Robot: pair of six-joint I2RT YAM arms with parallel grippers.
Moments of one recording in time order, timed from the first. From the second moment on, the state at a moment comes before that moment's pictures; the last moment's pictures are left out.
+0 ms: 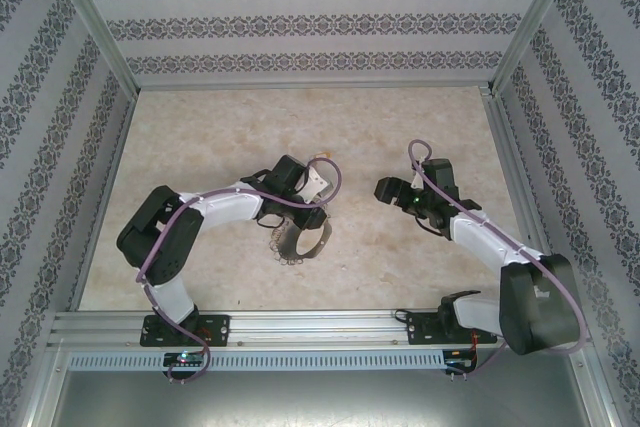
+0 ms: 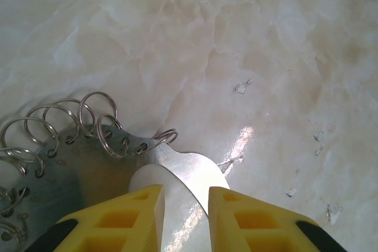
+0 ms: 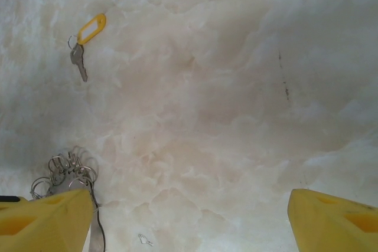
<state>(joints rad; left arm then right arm) -0.62 1.76 1.00 -0.24 0.43 0.00 0.19 1.25 0.58 -0.14 -0.30 0.57</state>
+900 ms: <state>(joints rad) -0.63 1.81 0.99 -0.13 0.44 0.03 0.21 1.26 0.59 -0.15 -0.30 0.57</state>
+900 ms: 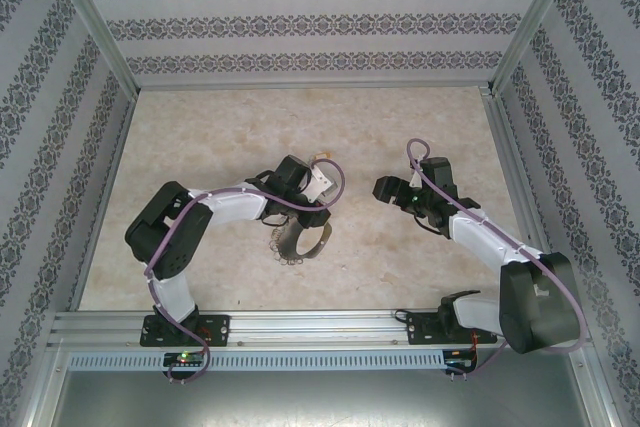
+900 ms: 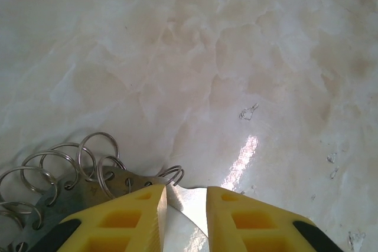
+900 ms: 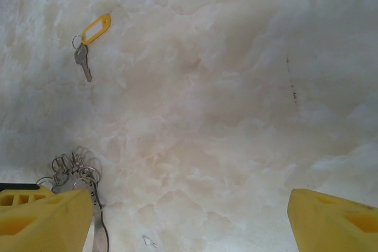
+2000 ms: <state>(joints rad) -0.63 1.85 0.96 -0.07 0.45 0.02 0.21 1.29 0.60 -0.15 -0.28 0.57</state>
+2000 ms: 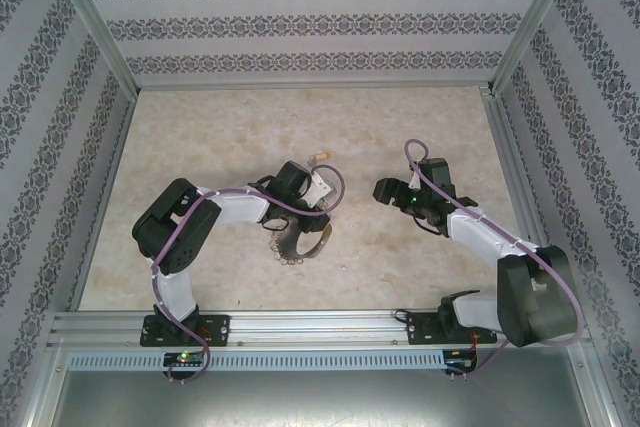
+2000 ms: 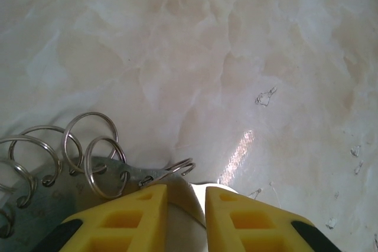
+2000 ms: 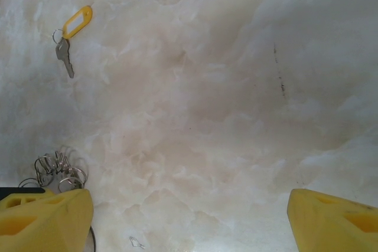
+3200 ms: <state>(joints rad) -0.62 1.76 0.94 -0.03 0.42 0.02 0.21 1.29 0.60 -0.15 -0.31 0.57</state>
